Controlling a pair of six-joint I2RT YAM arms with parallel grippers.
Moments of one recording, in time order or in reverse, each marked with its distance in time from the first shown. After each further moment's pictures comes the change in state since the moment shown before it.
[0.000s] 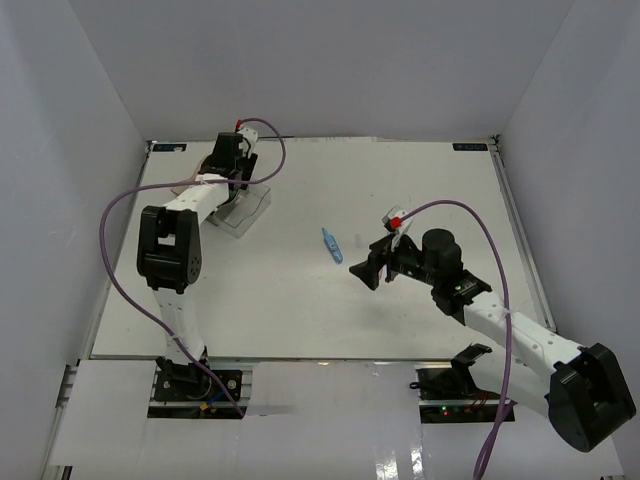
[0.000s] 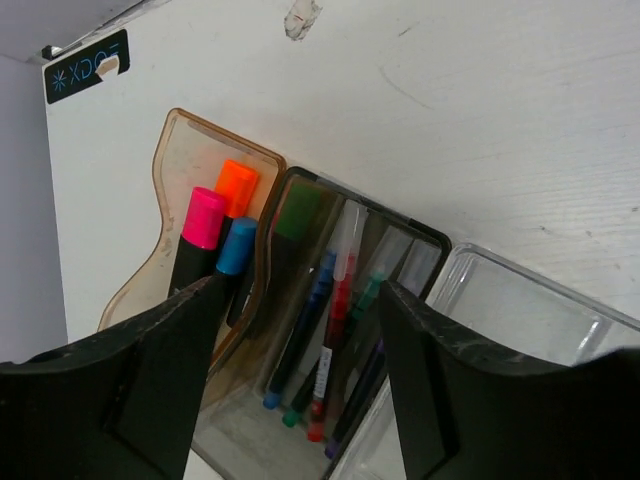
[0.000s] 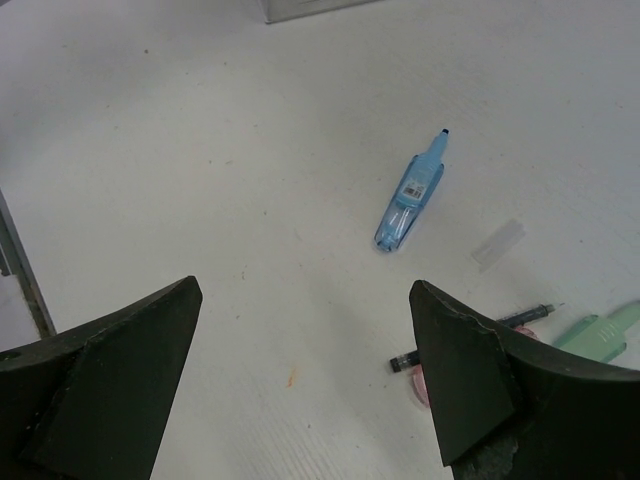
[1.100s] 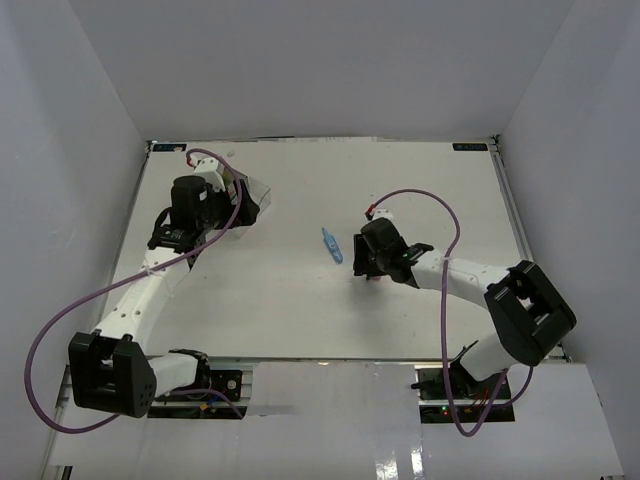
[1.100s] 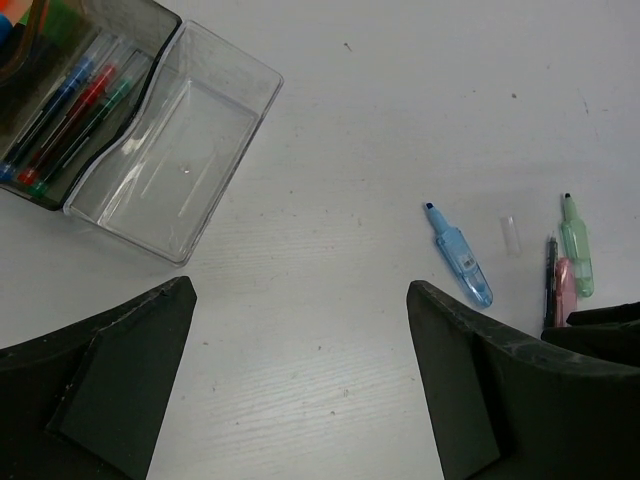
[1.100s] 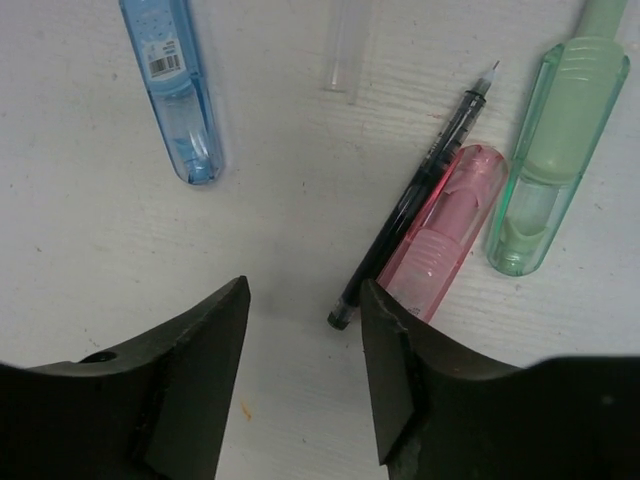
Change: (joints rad) left arm 0.000 -0.849 -0.611 -0.090 0.474 -0.603; right arm 0.151 0.503 0.300 -0.382 0.613 0.447
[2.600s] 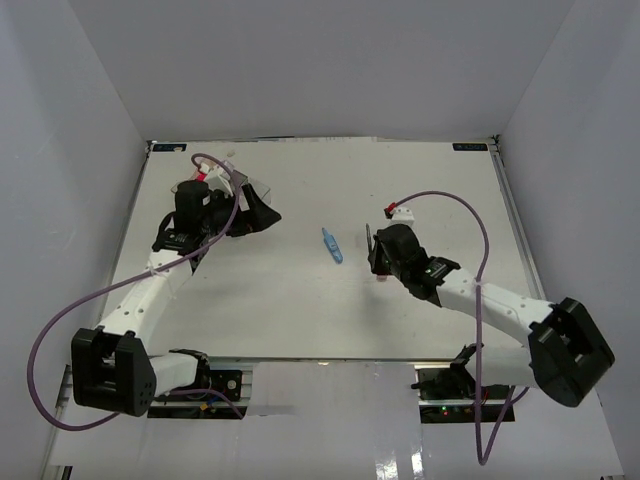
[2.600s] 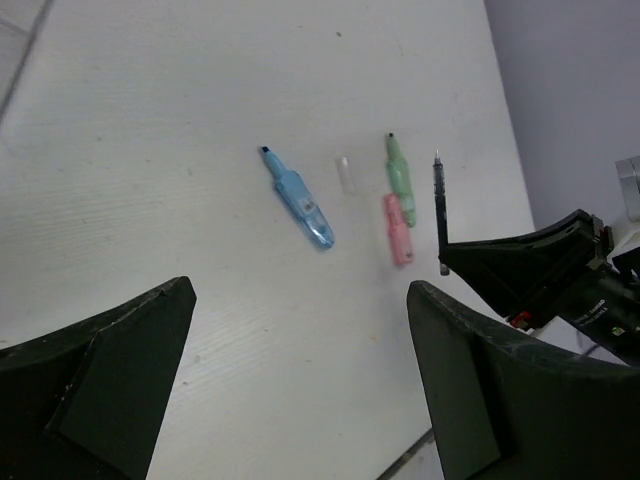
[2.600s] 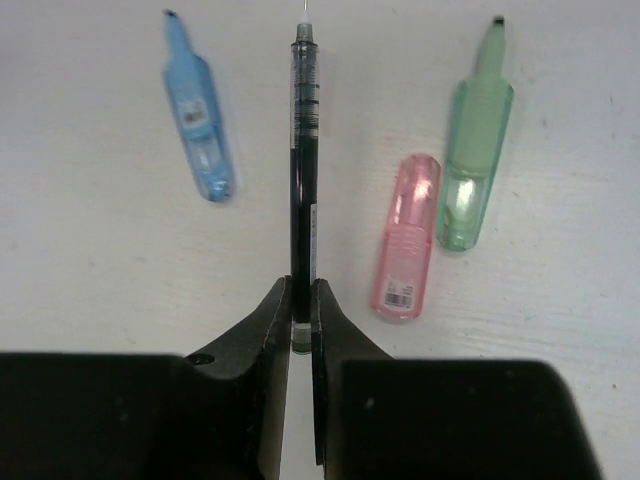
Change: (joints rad) left arm -0.005 0.015 -0.038 0.061 0.304 -0.191; right arm 0.015 -0.197 -0.094 0.010 0.122 0.058
